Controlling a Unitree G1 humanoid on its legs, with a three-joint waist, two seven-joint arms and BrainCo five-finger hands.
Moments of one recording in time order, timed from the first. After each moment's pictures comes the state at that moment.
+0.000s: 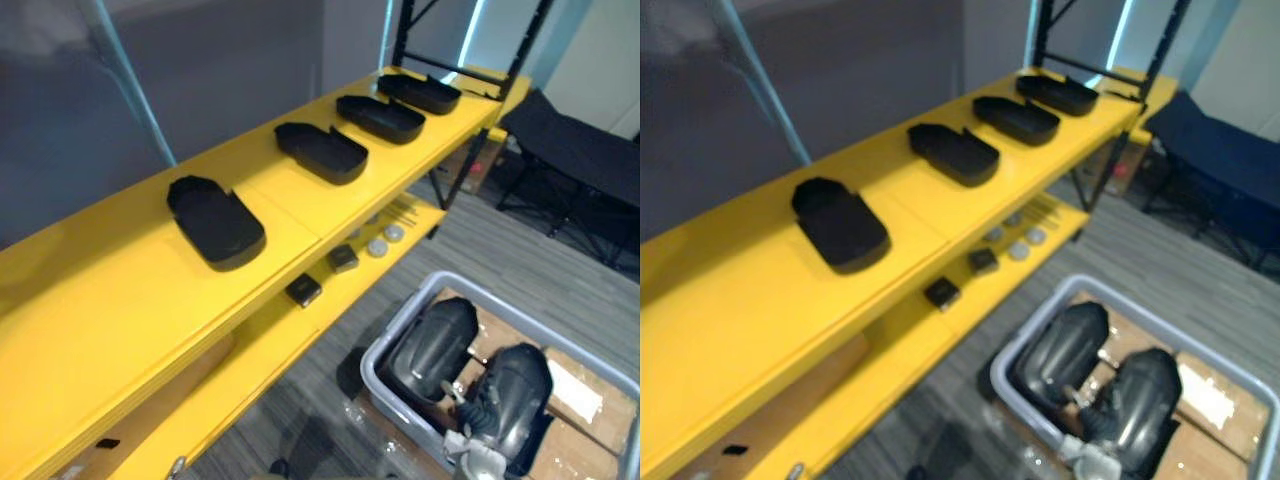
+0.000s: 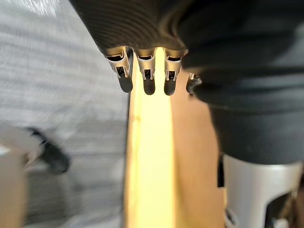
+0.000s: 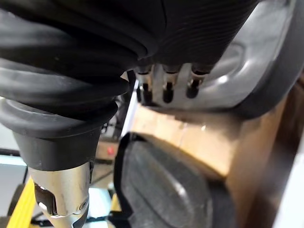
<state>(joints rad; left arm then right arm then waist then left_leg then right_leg) 0.30 0.07 0.37 0.81 -0.46 -0.04 0.14 0.19 -0.09 -0.08 0.69 0.11 -0.39 -0.35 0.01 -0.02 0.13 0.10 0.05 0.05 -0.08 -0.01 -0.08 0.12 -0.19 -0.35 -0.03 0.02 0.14</state>
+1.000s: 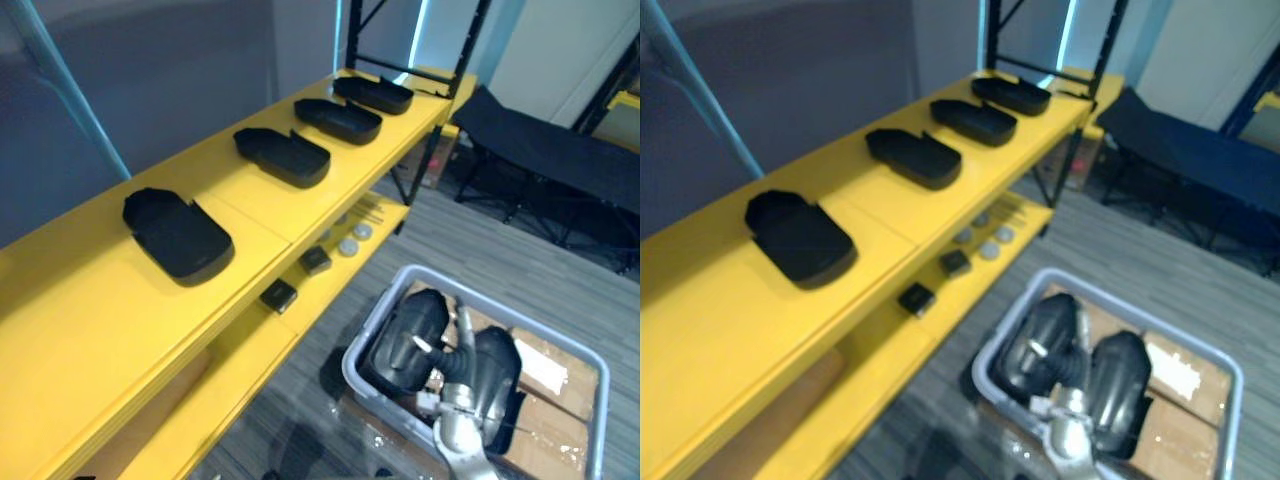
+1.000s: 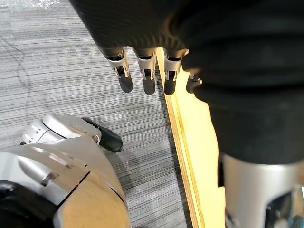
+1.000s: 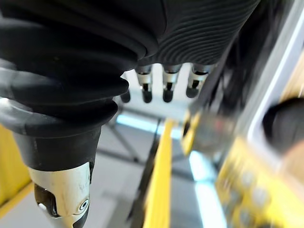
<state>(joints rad) 0.27 0.10 0.29 1.01 -0.45 -0.03 0.08 0.20 -0.15 0.26 0.17 -0.11 -0.49 -0.39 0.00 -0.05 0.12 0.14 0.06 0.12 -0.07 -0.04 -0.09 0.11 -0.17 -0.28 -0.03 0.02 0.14</state>
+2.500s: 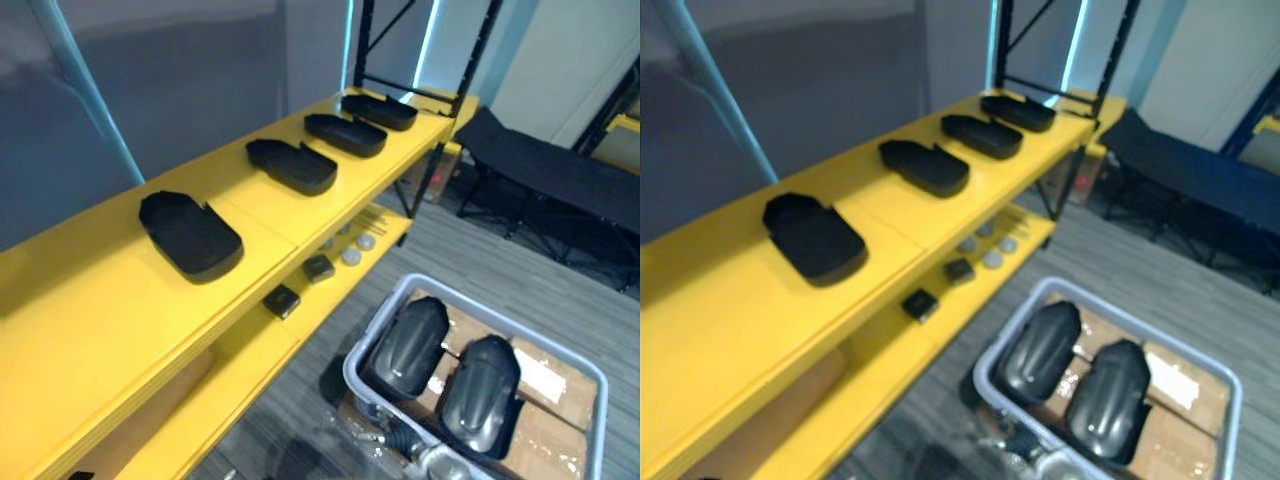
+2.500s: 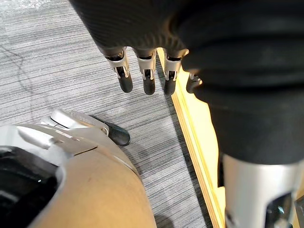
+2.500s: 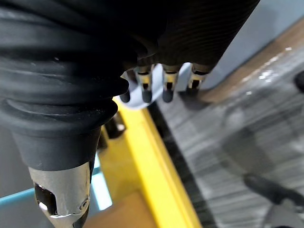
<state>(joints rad) 0.21 0.11 0.21 1.04 -0.38 0.03 0.11 0.13 -0.18 0.32 0.80 0.10 -0.11 0.23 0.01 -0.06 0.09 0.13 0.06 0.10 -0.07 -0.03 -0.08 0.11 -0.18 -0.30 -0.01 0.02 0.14</state>
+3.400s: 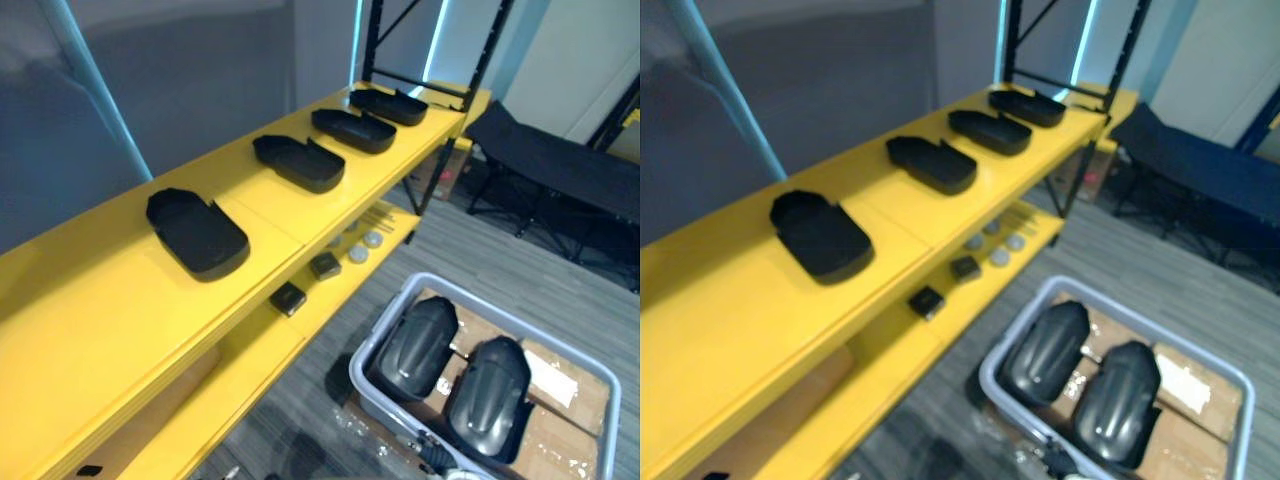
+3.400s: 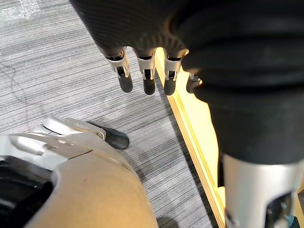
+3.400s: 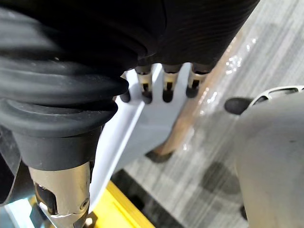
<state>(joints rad) 0.18 0.13 0.13 1.05 -0.37 0.03 0.11 0.09 -0.08 -0.11 1.08 0.09 -0.13 0.13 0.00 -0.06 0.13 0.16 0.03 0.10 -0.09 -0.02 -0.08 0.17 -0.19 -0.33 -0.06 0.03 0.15</state>
